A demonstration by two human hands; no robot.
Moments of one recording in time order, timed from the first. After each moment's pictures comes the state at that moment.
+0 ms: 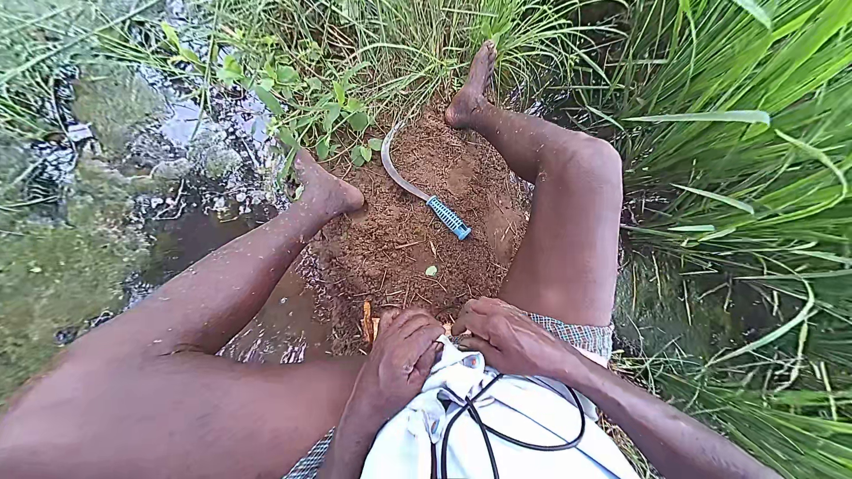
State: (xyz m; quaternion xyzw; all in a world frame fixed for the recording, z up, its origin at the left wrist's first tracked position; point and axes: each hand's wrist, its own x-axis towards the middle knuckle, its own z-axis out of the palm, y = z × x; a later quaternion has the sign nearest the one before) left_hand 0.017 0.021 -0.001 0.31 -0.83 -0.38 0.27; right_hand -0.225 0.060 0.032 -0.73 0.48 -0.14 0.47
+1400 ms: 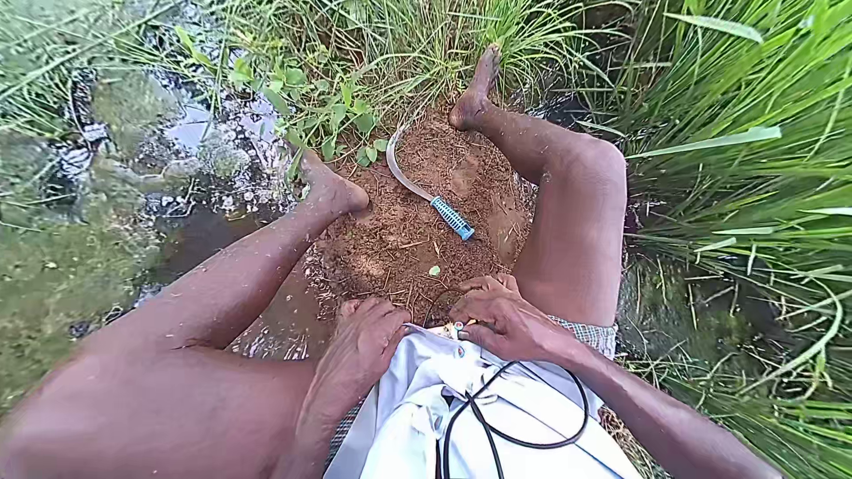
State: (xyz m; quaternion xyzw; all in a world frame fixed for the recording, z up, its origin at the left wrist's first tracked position) left_hand 0.051 -0.012 0.019 0.37 -0.87 -0.31 0.07; right_hand -0.226 0.040 0.045 -0.71 0.50 -0.16 0.47
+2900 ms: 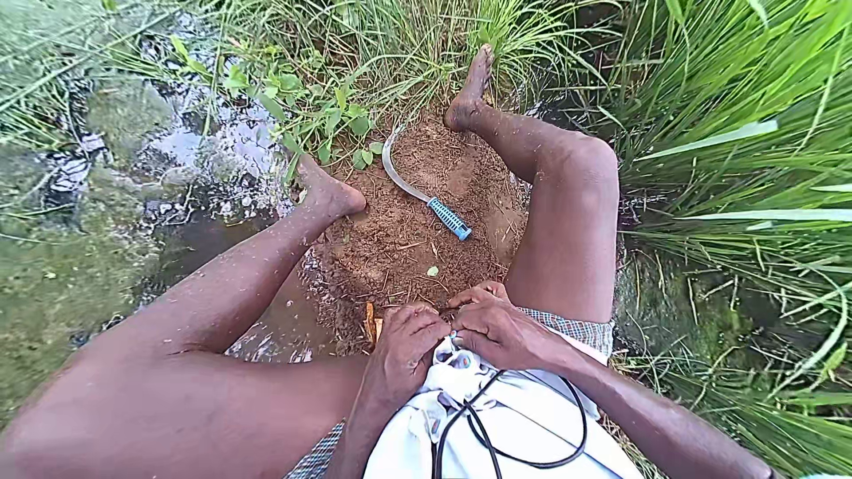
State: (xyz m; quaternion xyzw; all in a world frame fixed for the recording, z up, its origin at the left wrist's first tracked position) left_hand 0.011 0.023 0.002 0.32 -0.82 -0.36 0.29; right_hand -0.218 0.051 0.040 -0.72 0.46 -0.21 0.48
